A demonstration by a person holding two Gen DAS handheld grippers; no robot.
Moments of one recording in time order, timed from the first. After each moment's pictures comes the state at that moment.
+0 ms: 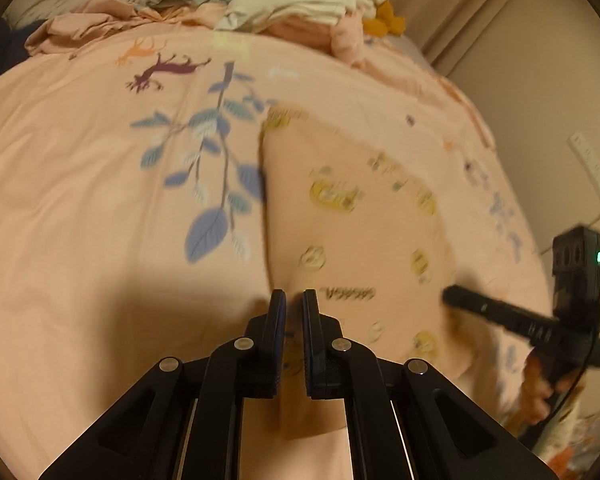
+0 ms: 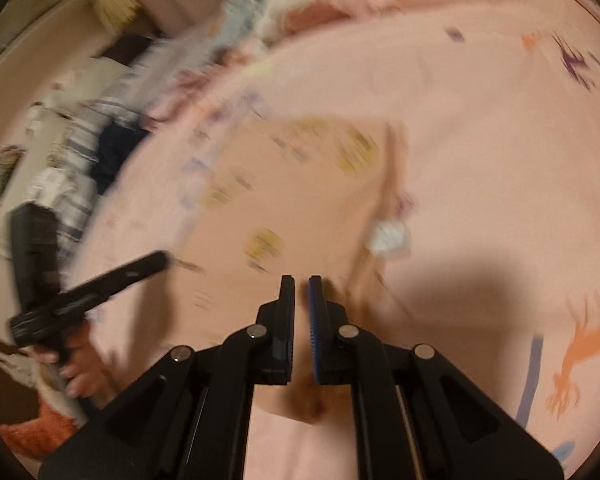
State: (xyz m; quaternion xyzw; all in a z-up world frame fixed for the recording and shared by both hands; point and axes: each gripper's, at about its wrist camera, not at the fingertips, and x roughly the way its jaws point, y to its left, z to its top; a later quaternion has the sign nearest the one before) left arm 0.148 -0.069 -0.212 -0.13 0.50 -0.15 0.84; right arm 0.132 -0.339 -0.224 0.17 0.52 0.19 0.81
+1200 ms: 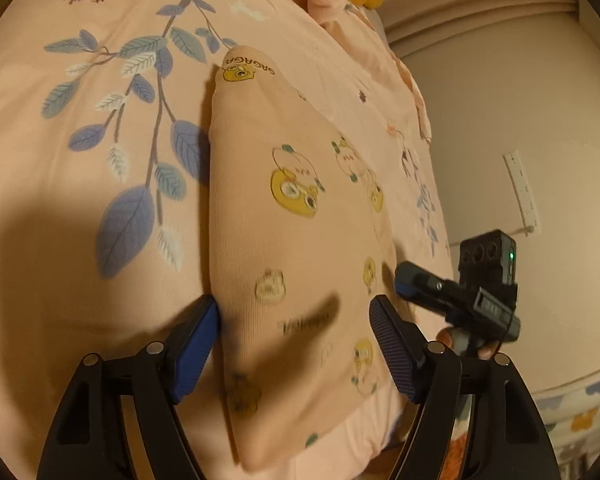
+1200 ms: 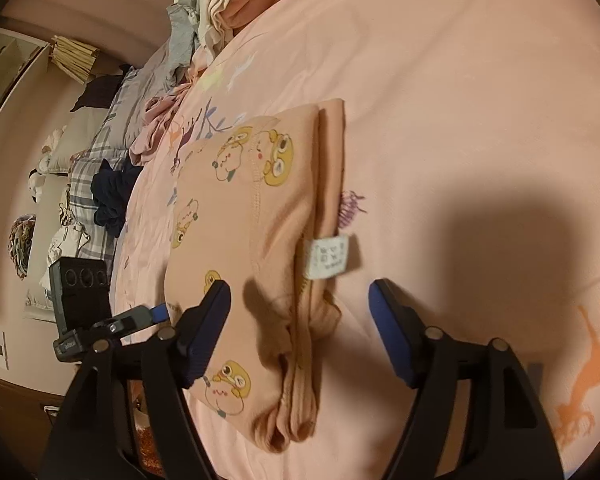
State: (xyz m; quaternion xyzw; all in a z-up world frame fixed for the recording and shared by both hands) left arm 0.198 -0.060 -0.245 -0.29 0.56 -0.31 0.71; right arm 0.162 -0.370 -0.242 0.28 0.54 0.21 0.76
